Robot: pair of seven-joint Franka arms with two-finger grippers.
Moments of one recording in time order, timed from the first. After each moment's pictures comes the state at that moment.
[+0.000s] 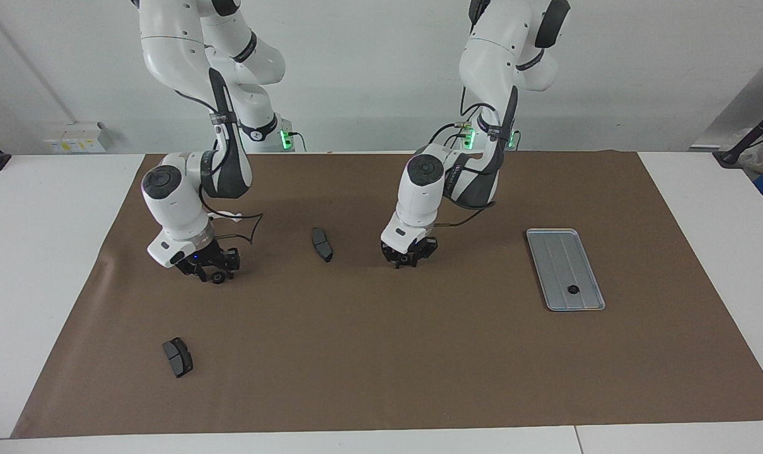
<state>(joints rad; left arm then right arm) -0.57 0.45 -0.07 -1.83 0.00 2.33 -0.68 -0.10 0.26 0.07 -2.15 -0.06 2.47 -0.09</state>
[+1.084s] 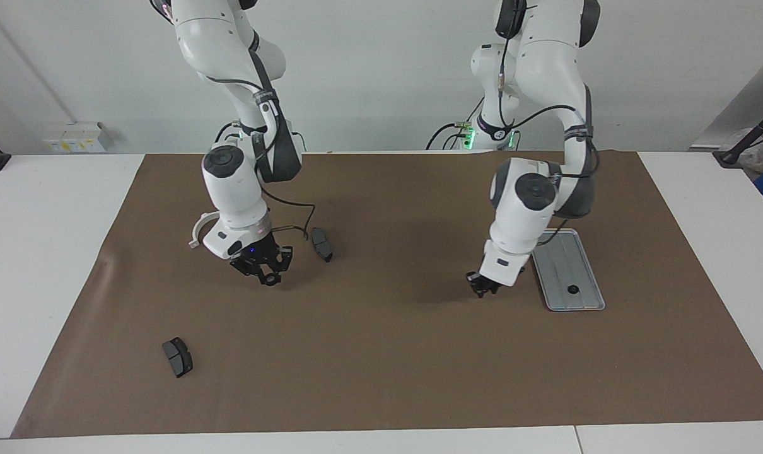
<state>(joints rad) -0.23 0.45 -0.03 -1.68 0.01 2.18 -0.46 0.16 0.25 0.07 -2.01 -0.02 2.44 0.17</state>
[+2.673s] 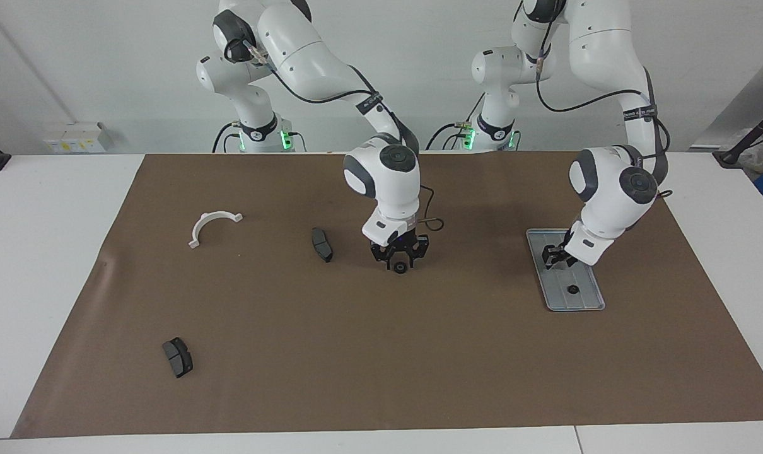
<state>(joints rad) 0.04 0.28 -0.06 -1.98 0.00 2.23 -0.06 0.60 0.57 0.07 -1.64 -0.10 2.34 0.70</state>
